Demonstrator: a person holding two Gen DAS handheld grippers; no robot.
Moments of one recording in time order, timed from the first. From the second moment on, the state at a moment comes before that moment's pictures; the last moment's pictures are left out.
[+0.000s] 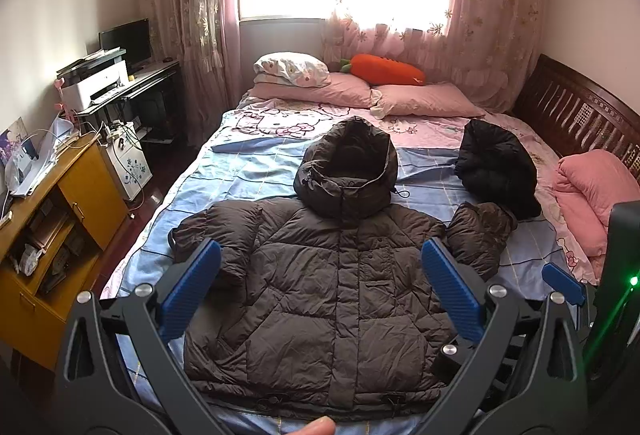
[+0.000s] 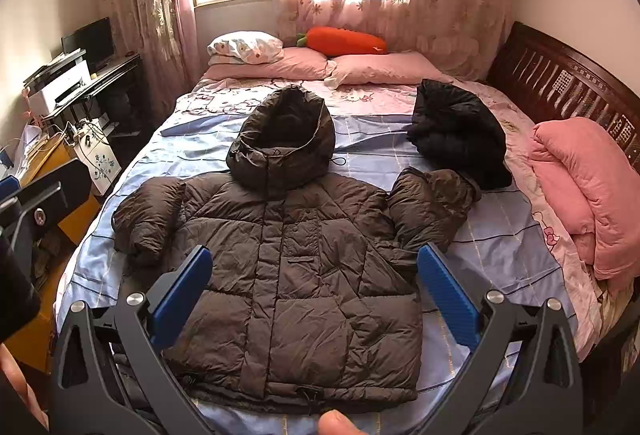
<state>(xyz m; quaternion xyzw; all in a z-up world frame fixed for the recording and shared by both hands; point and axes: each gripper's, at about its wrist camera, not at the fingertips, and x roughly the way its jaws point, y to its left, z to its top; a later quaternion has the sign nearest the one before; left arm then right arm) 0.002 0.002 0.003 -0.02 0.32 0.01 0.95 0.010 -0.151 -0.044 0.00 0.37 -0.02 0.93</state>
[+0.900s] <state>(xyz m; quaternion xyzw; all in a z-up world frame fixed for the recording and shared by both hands) 0.001 0.003 0.005 -0.01 0.32 0.01 0.95 0.009 -0.147 -0.047 0.00 0.37 -0.02 0.93</state>
